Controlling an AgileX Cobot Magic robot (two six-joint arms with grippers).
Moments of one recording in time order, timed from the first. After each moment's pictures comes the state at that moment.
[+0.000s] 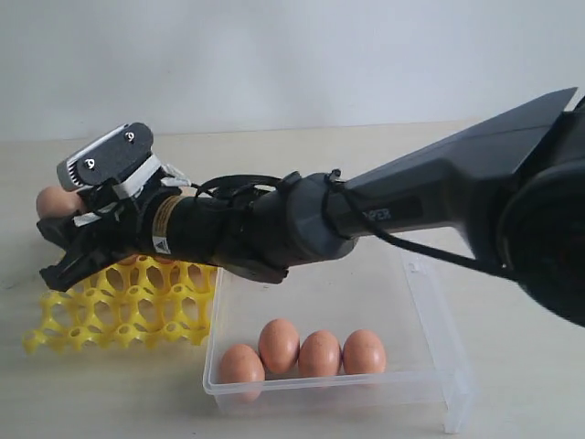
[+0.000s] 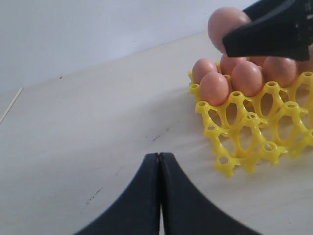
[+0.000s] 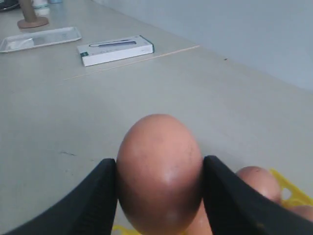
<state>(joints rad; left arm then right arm) -0.02 0.01 0.00 0.03 0.37 0.21 0.87 2.27 -1.45 -0.53 -0.55 0.46</state>
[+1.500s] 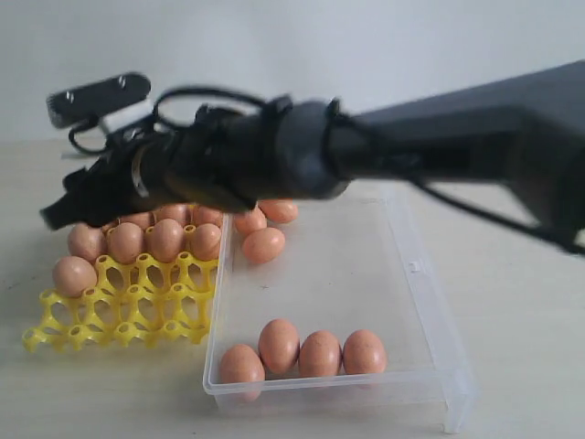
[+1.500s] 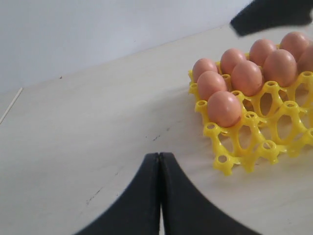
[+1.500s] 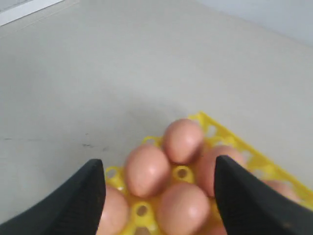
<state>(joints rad) -0.02 0.01 0.00 0.03 0.37 0.21 0.91 2.17 -1.61 -0.49 0.10 0.60</state>
